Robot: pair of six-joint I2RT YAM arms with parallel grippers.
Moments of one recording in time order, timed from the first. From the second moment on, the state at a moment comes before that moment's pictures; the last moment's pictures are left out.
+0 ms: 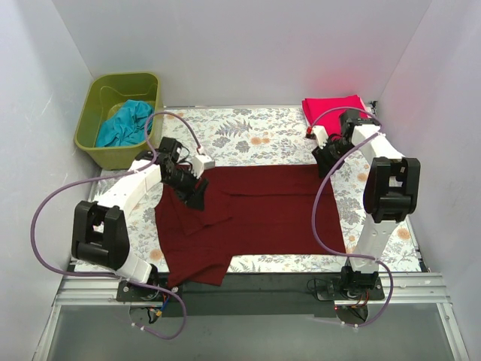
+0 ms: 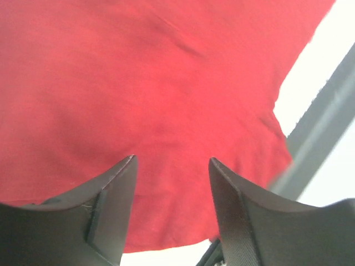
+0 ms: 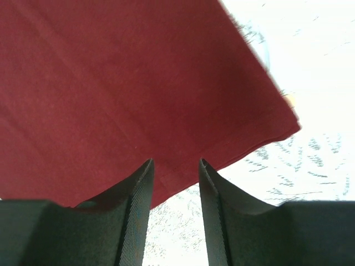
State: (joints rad) left arm -0.29 1.50 1.08 -0.94 0.61 0.54; right arm 0.02 1.93 1.52 -1.00 -0.48 -0.86
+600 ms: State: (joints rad) left arm -0.15 1.83 1.17 -0.54 0.19 0.11; right arm 0.08 2.10 1.57 -0.77 -0.31 -0.67
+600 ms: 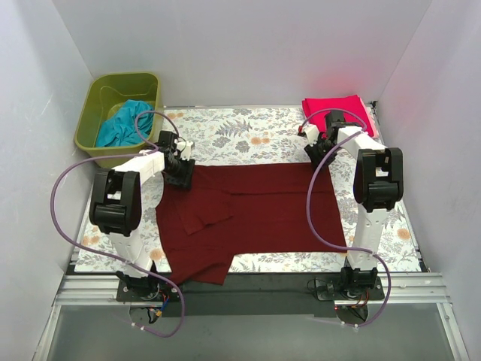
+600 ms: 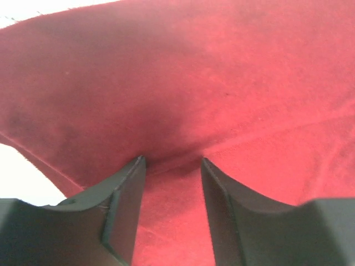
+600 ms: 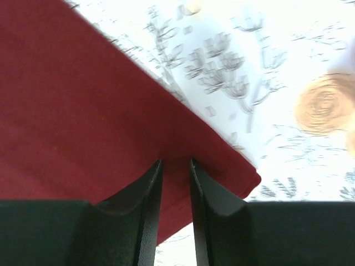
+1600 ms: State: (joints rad) left arm -0.13 1.53 1.31 -0.90 0.49 0.39; right arm 0.09 1.57 1.45 -0.90 -0.43 -0.85
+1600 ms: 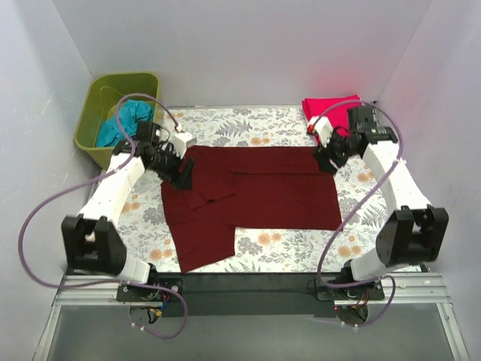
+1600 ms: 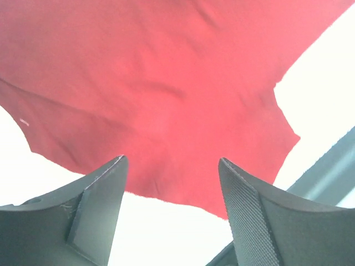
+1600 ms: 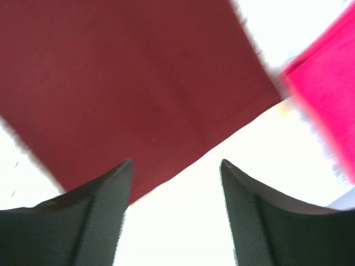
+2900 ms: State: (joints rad) left arm -0.41 1.18 0.72 -1.06 0.35 0.72; right arm 0.19 1.22 0.58 -0.63 -0.07 -1.03
